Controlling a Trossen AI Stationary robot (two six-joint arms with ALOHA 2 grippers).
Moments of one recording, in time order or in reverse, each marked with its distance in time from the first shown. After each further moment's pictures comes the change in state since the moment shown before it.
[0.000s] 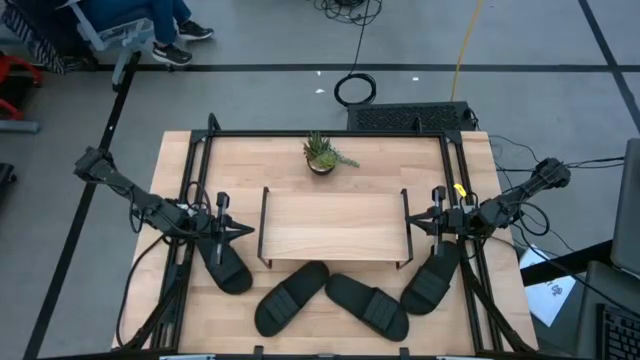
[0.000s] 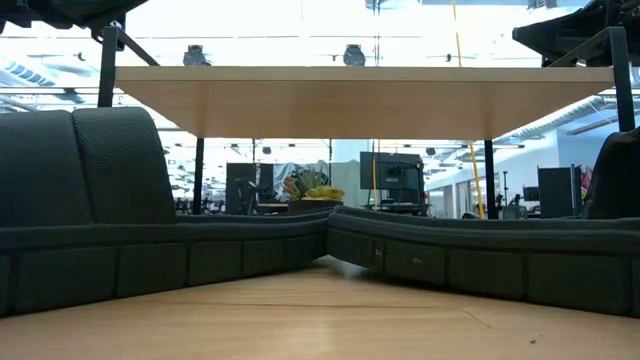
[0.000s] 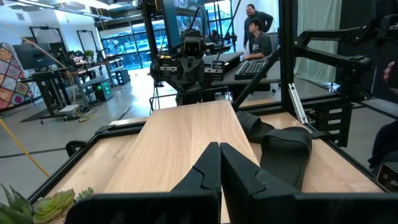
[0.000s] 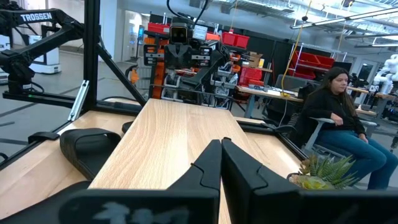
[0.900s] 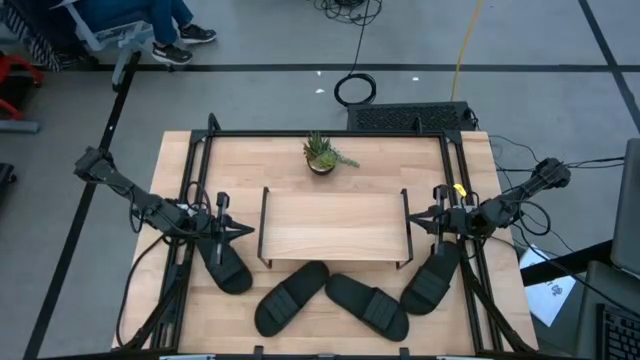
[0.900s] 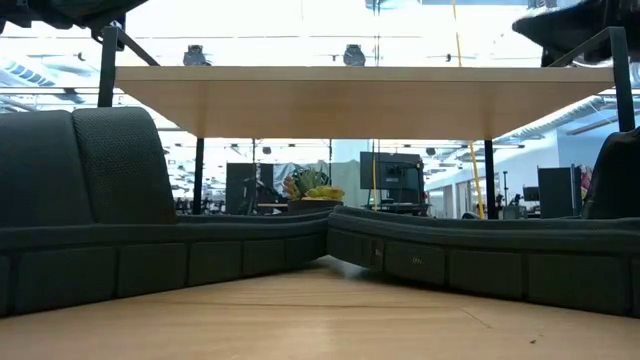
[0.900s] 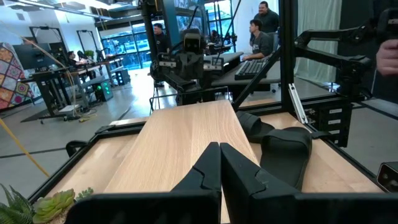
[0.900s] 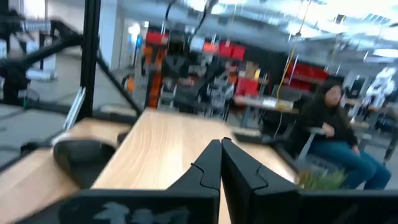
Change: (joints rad) left arm 0.000 0.000 0.000 0.000 0.000 0.000; right arm -0.002 0.000 0.000 0.086 0.002 -0.074
